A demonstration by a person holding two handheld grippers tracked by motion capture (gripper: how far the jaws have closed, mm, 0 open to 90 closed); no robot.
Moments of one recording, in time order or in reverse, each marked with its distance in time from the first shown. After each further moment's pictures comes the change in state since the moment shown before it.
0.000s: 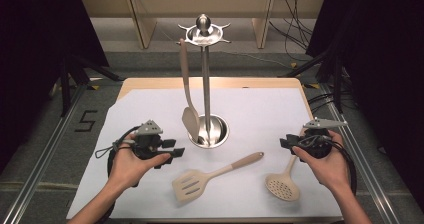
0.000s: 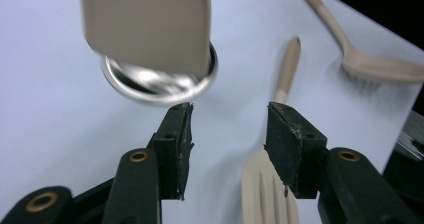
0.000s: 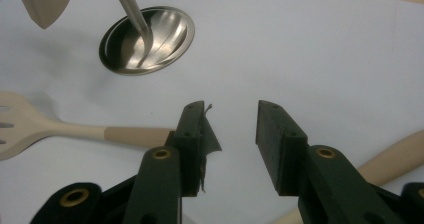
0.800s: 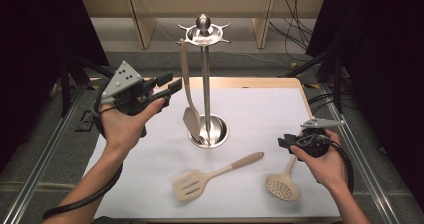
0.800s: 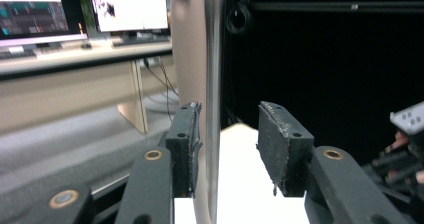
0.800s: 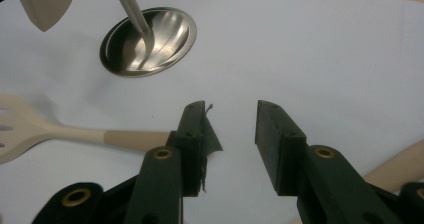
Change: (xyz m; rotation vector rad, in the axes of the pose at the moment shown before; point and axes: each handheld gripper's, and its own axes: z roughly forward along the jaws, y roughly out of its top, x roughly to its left) left arm -0.014 0.112 -0.066 -0.581 0.140 0.137; right arm -0.001 0.001 0.005 0.018 0.001 0.003
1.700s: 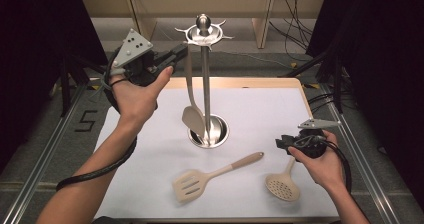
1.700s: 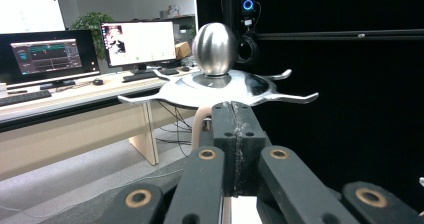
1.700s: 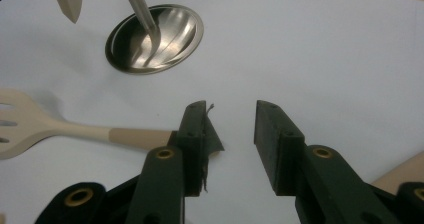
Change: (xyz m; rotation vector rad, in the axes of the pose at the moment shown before) left arm -0.002 0.050 0.033 -0.089 0.033 0.031; right arm 0.004 -0.001 0.004 0.000 0.021 -0.025
